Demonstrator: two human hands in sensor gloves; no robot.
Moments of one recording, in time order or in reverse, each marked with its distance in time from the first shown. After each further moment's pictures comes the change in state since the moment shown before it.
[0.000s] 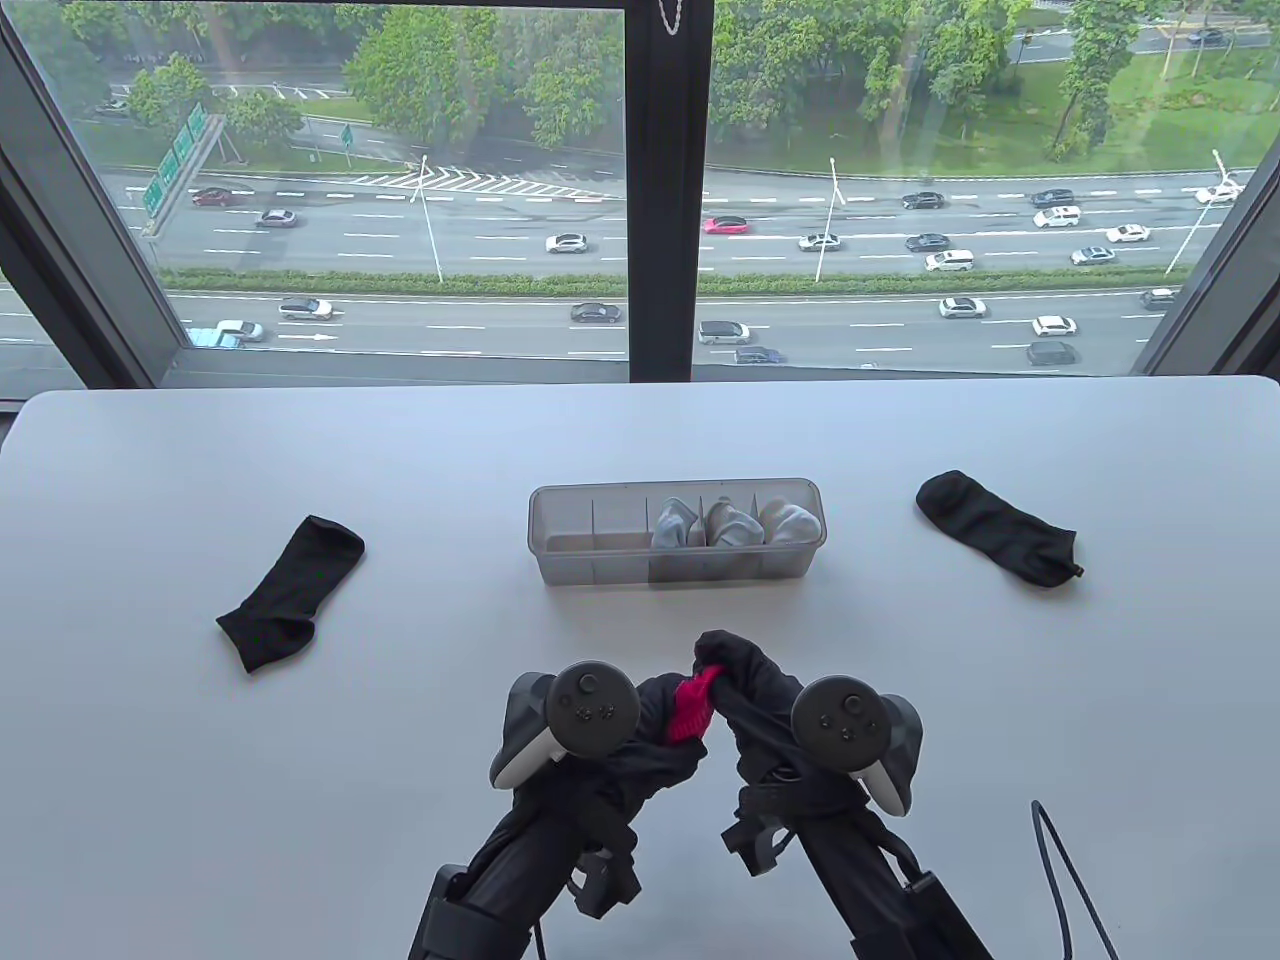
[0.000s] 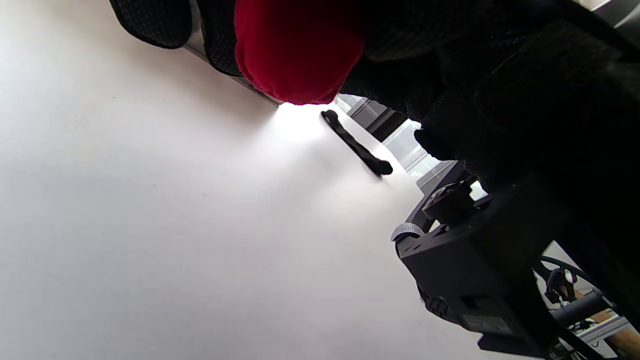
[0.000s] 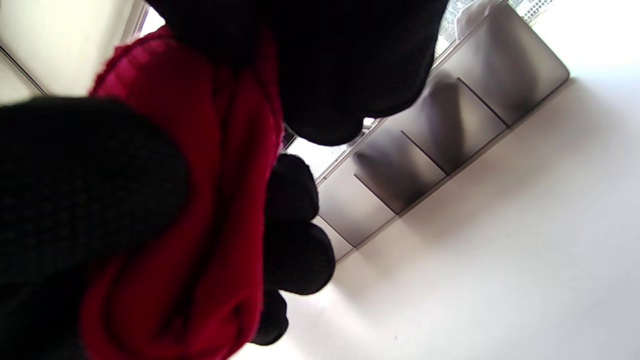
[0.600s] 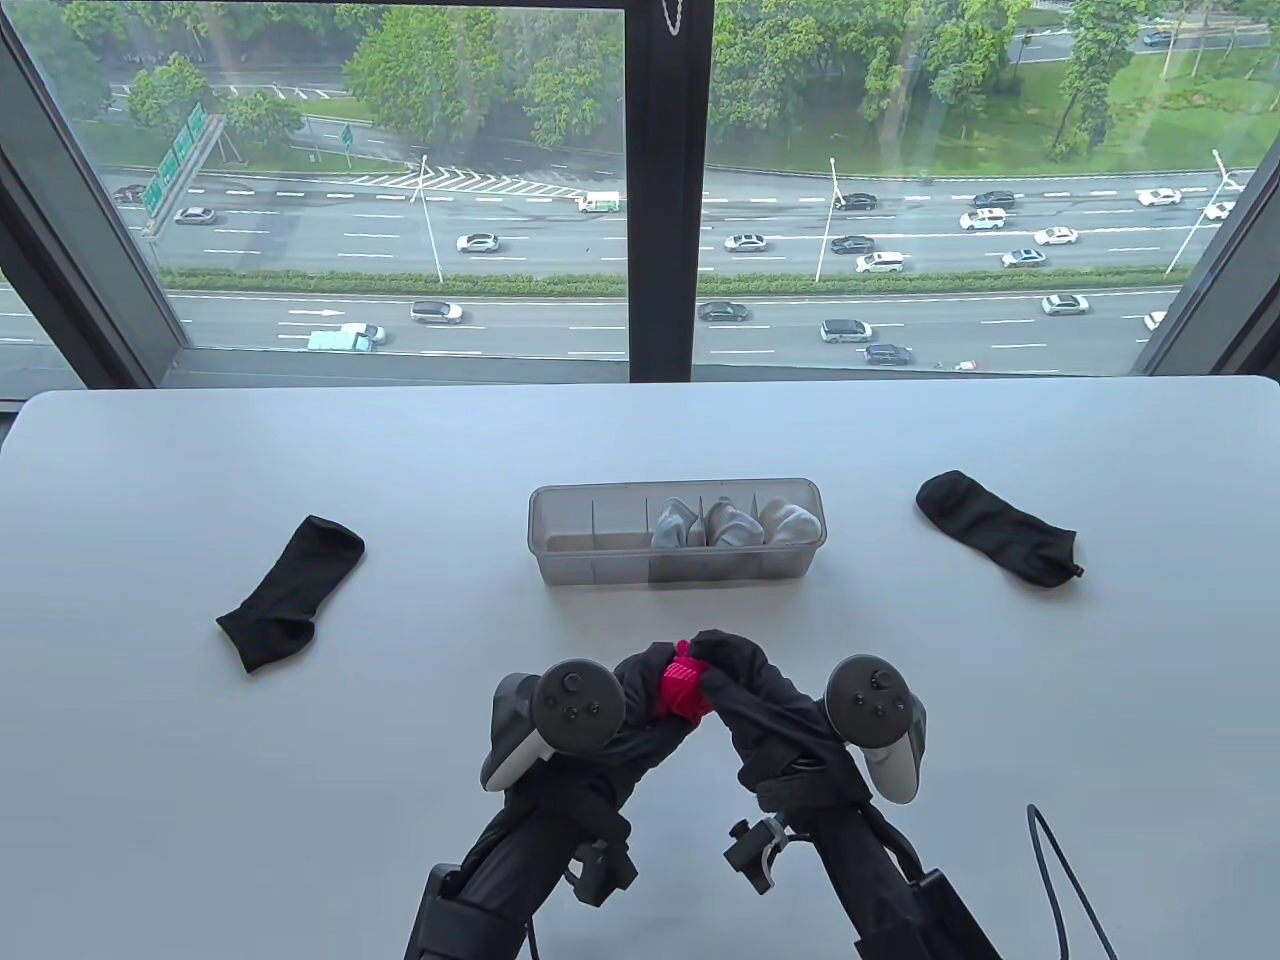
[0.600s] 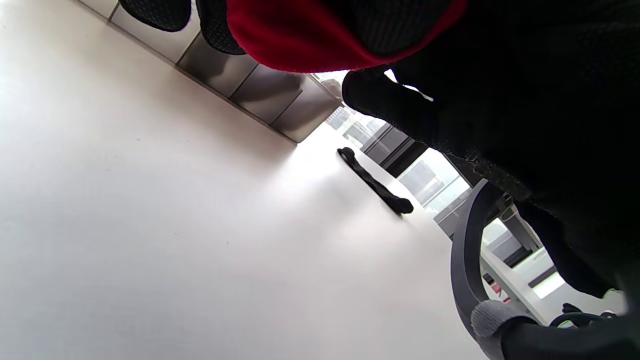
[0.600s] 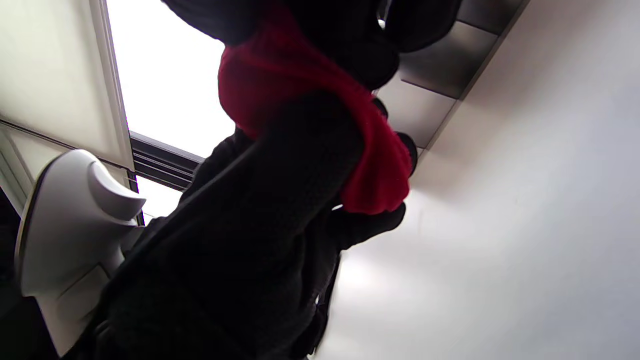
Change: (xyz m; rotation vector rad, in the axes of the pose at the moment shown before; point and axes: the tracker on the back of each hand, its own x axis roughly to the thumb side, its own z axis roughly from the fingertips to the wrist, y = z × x) left_hand -0.008 0.002 0.003 0.200 0.026 -0.012; right_hand 0.001 0.007 -0.004 0.212 0.028 -0.383
